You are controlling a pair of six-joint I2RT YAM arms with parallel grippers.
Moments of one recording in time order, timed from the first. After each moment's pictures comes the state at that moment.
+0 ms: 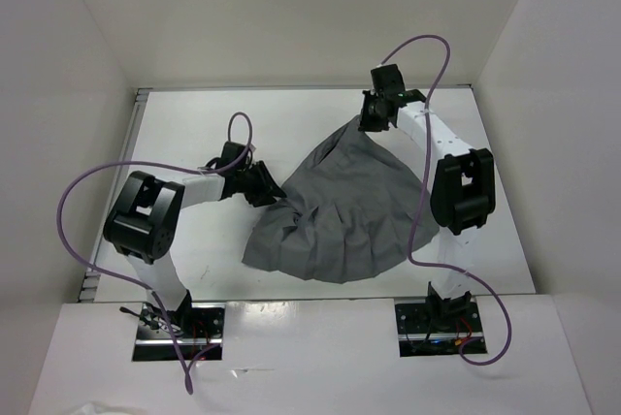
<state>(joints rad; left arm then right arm) -0.30 1.76 0.91 -0.05 0.40 -0.85 0.26 1.99 1.72 -0.59 -0.01 0.41</state>
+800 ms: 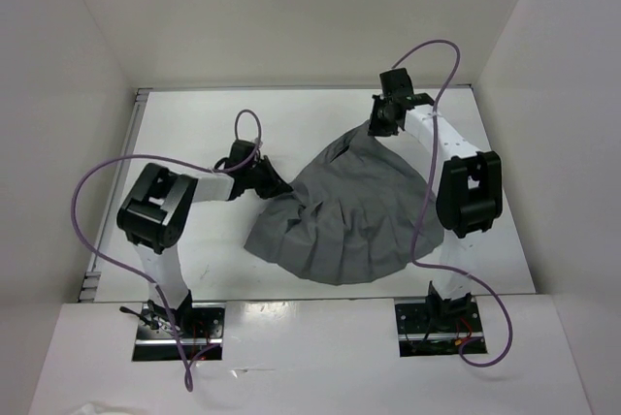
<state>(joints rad) -0.35 1.89 0.93 0.20 0.40 -0.94 0.22 1.95 1.65 -0.59 0.00 0.41</state>
